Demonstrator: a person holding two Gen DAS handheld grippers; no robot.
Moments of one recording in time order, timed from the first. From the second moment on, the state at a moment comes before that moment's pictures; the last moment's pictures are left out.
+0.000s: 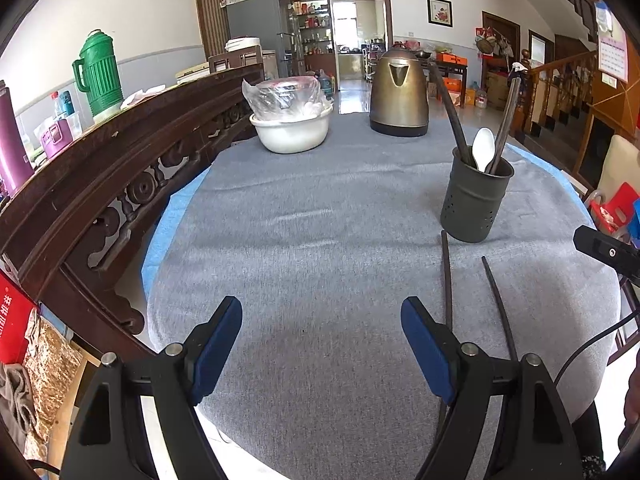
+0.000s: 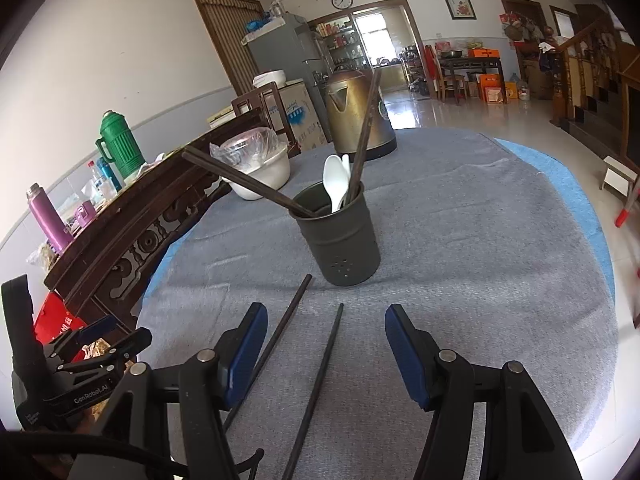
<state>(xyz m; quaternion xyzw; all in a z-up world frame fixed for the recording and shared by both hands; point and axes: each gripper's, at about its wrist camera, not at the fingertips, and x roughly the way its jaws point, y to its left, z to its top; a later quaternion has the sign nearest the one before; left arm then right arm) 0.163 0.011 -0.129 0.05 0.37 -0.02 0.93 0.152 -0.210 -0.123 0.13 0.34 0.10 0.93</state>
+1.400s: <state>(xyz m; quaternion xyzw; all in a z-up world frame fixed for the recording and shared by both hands) 0.220 -0.032 -0.159 0.04 0.46 -0.13 0.88 0.243 -0.205 -0.206 0.14 0.54 0.06 0.83</state>
